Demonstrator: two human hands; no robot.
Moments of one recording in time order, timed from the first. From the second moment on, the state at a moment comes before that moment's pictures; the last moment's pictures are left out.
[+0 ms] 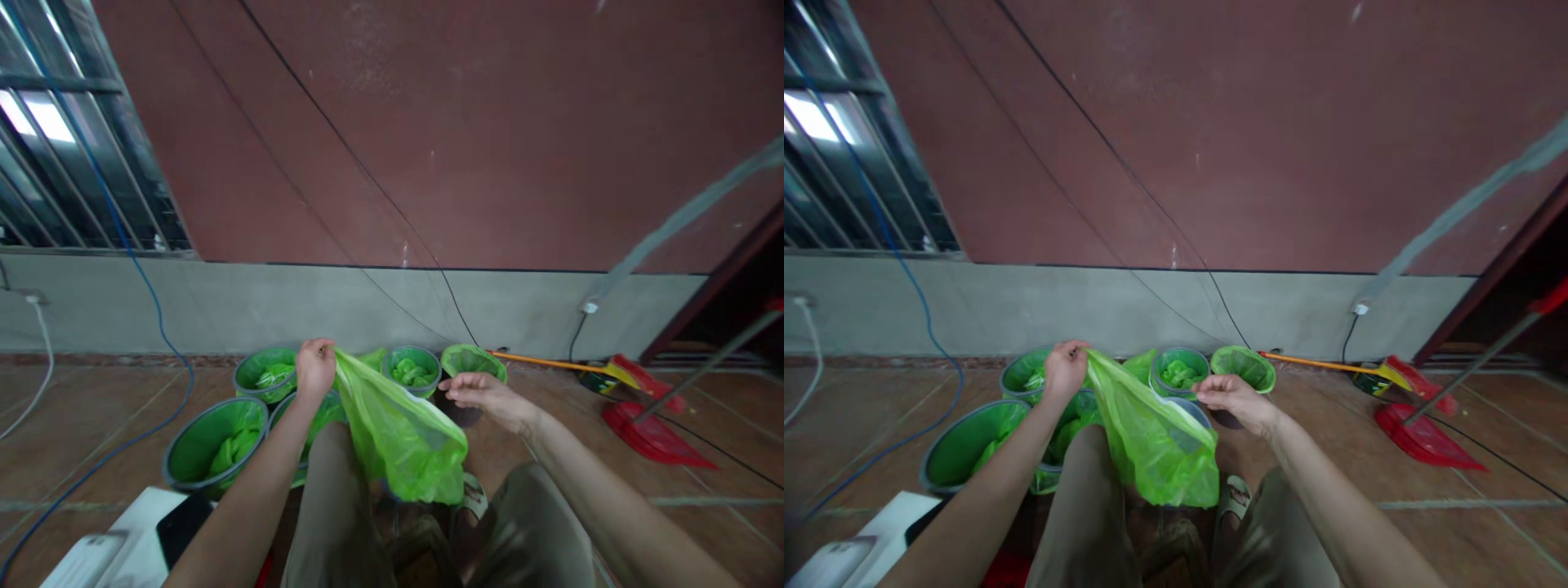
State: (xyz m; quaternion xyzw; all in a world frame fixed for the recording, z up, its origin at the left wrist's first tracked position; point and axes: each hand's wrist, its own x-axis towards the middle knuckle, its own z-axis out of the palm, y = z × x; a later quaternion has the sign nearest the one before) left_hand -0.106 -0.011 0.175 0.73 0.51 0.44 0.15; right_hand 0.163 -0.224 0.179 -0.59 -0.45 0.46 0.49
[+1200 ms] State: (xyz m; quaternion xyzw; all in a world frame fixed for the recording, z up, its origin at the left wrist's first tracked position) left_hand -0.105 -0.012 0.237 0.69 0.37 0.63 -0.01; right_hand 0.195 -0.235 0.269 -0.66 -0.40 -0.27 0.58
